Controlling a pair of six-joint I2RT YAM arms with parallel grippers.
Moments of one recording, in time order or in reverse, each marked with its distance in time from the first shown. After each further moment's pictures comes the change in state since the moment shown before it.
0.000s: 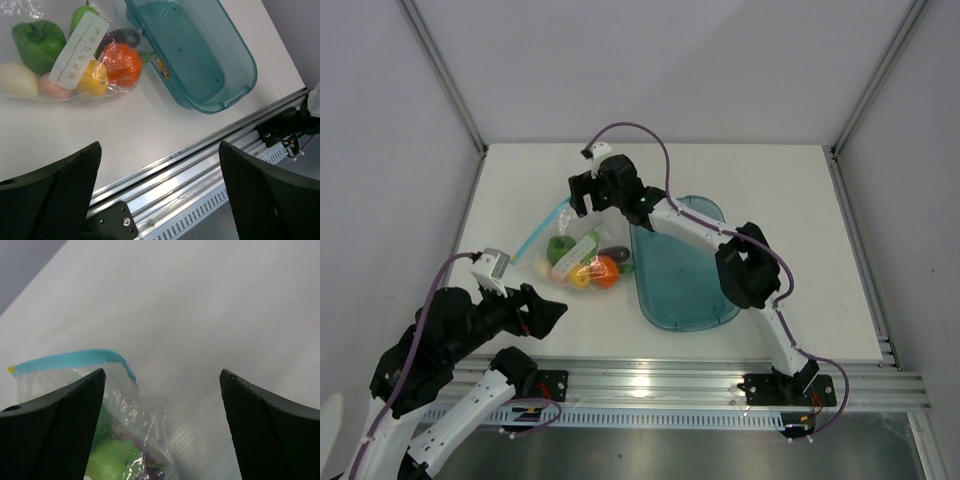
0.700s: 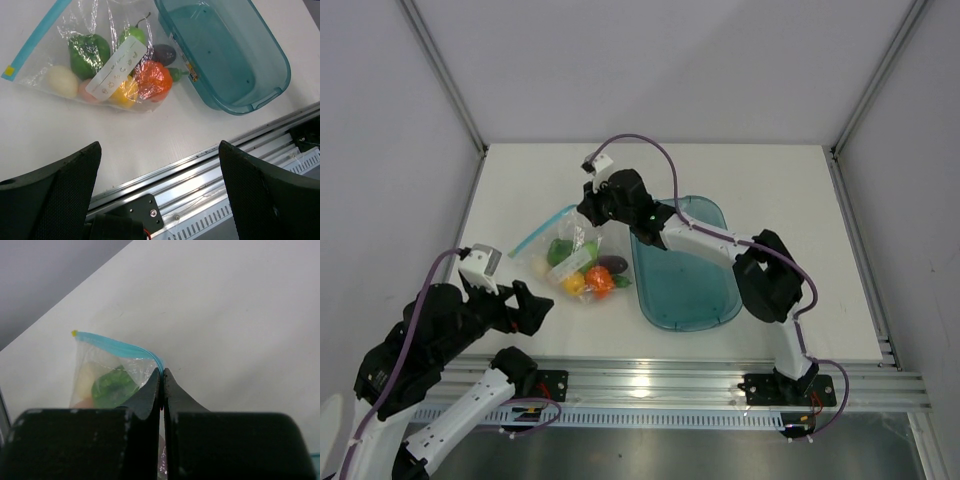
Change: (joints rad) left arm 0.000 0.064 0.122 -0.104 -0.111 0.093; right arm 0.049 -0.214 -0.286 0.185 -0.088 -0.008
